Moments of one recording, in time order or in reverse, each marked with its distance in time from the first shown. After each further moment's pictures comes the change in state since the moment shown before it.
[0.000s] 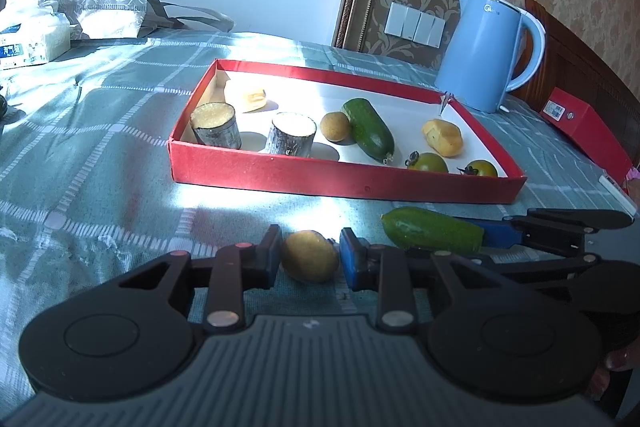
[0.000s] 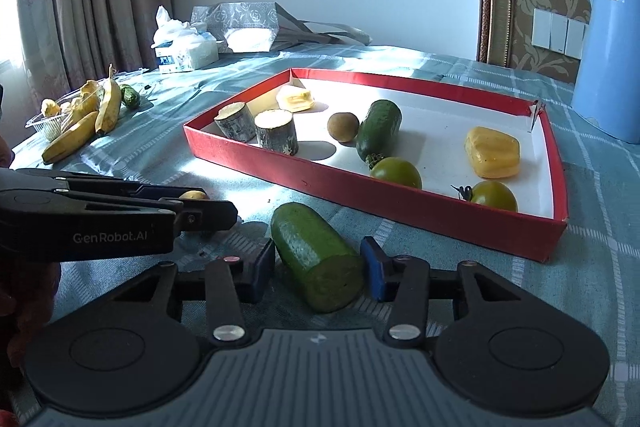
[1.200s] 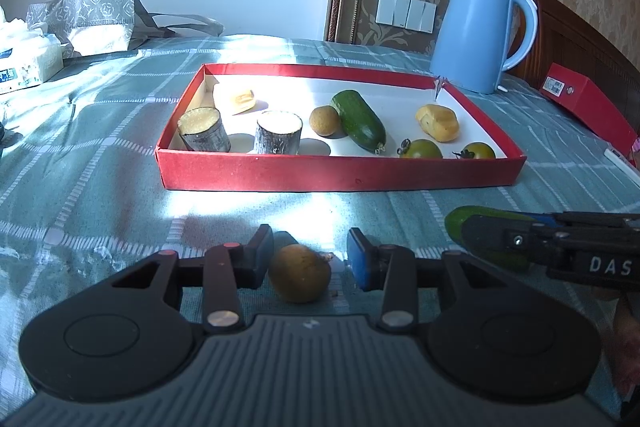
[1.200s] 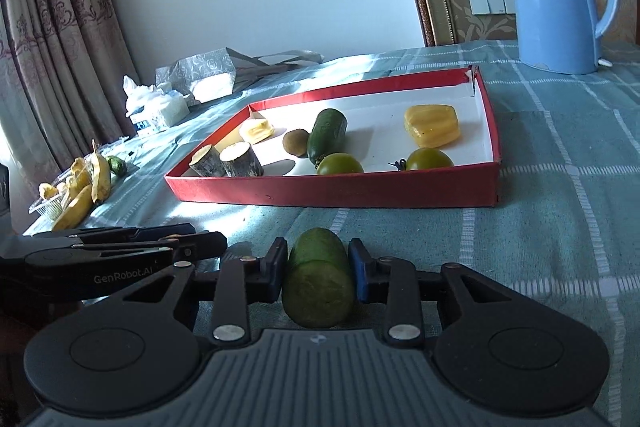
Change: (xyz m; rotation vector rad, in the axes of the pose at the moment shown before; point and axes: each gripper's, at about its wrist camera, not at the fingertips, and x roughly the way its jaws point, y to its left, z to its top) left arm 0.003 -0.014 -0.001 0.086 0.012 0.029; right arm -0.033 -0.038 -0.020 0.279 -0.093 0.017
